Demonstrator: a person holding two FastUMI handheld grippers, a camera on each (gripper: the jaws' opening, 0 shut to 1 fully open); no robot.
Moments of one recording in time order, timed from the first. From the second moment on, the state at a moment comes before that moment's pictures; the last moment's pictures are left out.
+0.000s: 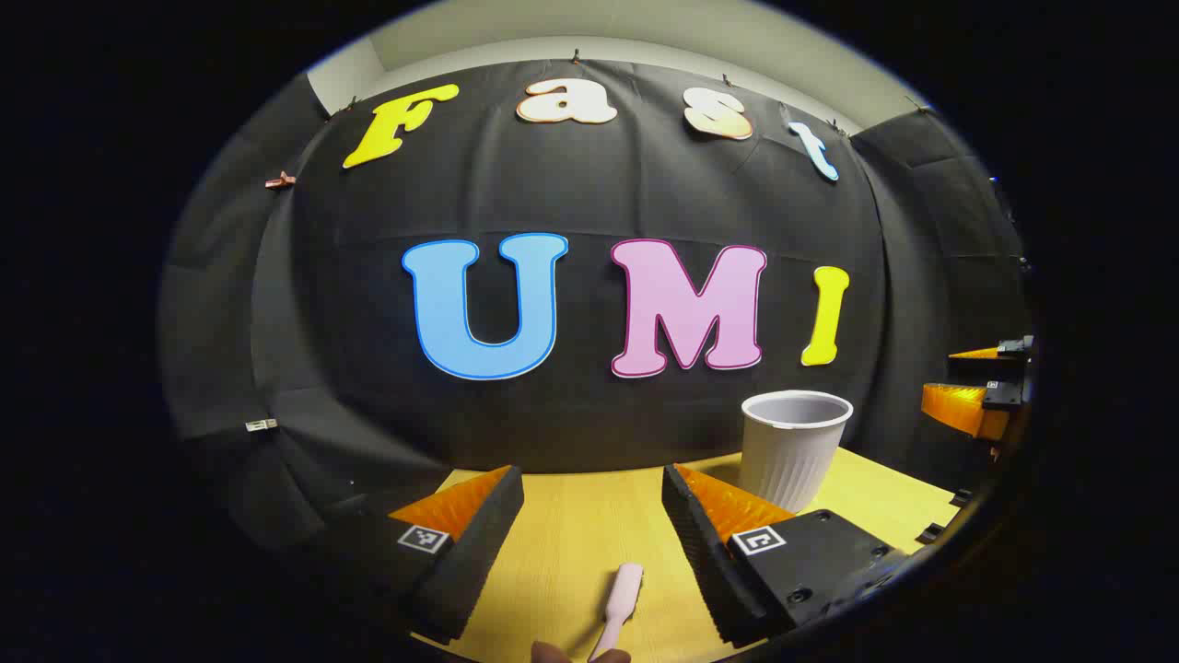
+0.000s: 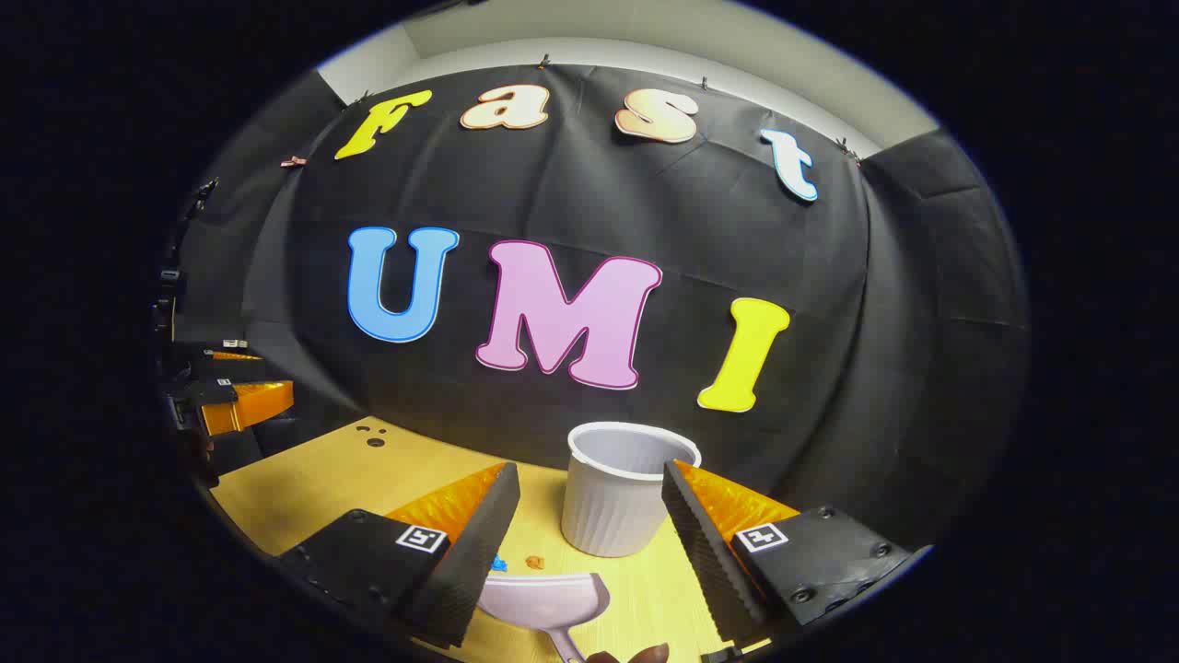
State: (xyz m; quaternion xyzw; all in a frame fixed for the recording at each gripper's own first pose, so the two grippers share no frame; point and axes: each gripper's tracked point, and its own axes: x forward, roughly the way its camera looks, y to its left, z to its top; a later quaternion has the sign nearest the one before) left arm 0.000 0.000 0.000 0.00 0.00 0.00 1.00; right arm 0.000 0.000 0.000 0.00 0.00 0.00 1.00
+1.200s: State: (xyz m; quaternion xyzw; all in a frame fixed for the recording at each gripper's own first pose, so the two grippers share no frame) left arm -0.002 -0.014 -0.036 0.03 0.03 -0.02 1.00; right arm -0.031 0.020 -0.172 0.02 0.30 0.08 0.95
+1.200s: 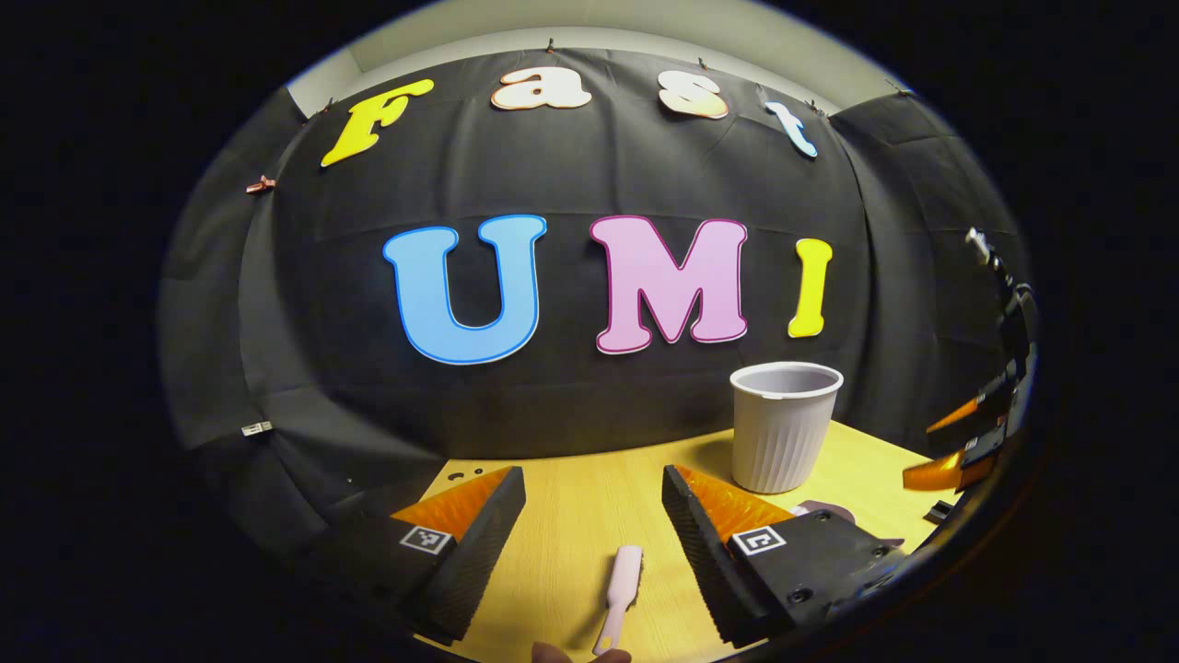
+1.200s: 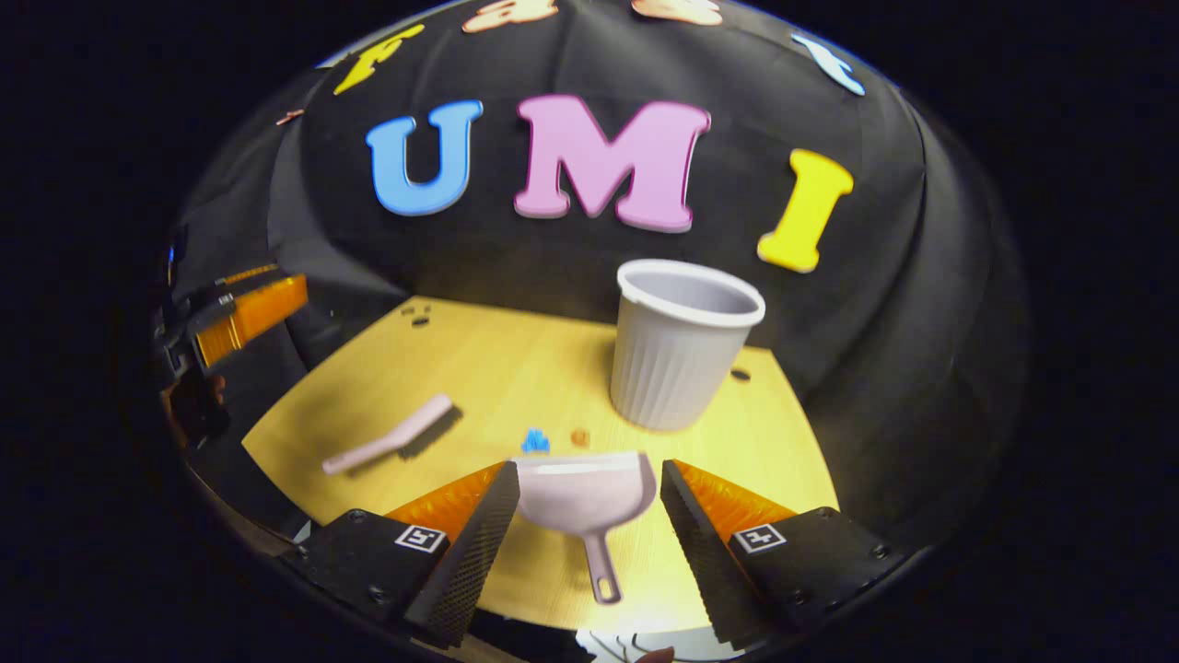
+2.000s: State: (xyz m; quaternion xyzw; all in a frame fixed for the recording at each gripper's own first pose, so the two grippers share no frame) left arm 0.002 -0.012 -0.070 0.04 0.09 0.03 0.99; right arm -0.014 0.039 -0.381 -0.01 0.55 0.12 0.83
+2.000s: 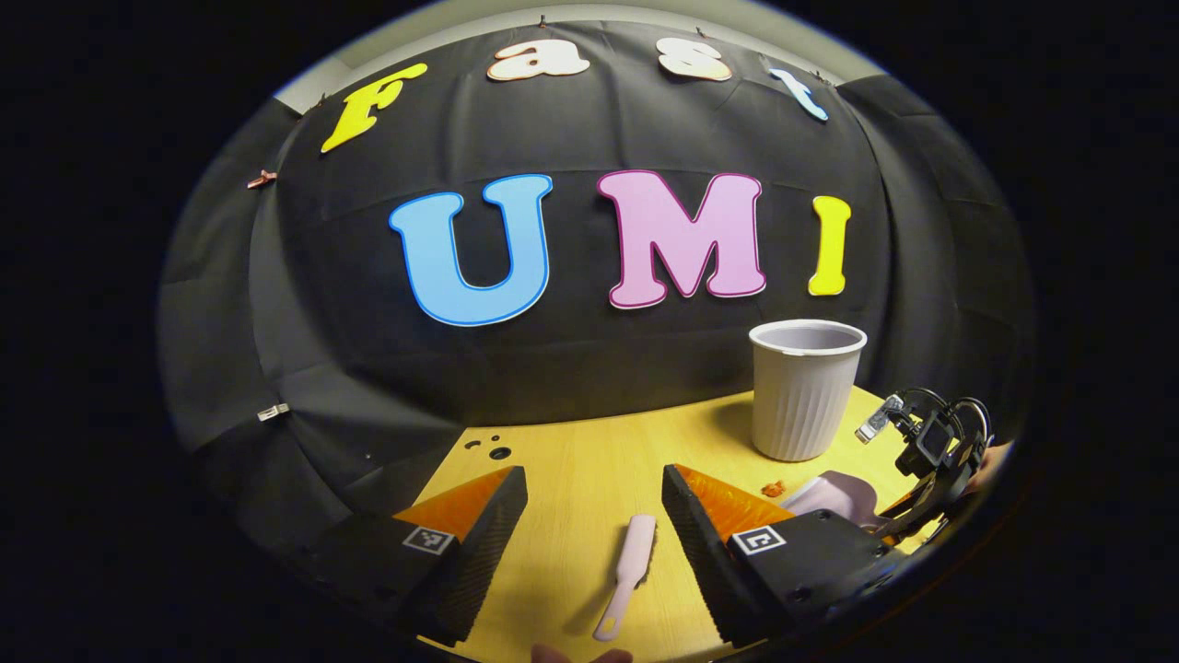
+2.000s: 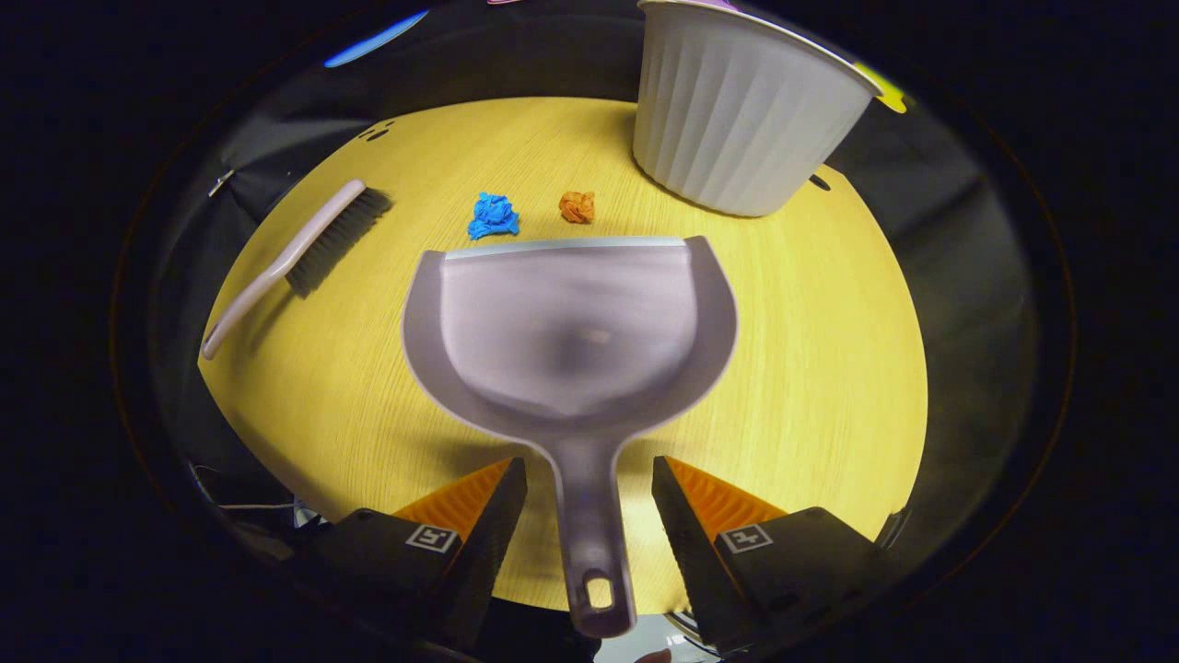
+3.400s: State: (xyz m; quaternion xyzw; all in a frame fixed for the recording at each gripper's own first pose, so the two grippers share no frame) left arm -0.001 0.009 -0.168 0.02 0.23 0.03 0.97; right arm -0.010 0.044 -0.380 -0.04 0.53 0.18 0.83
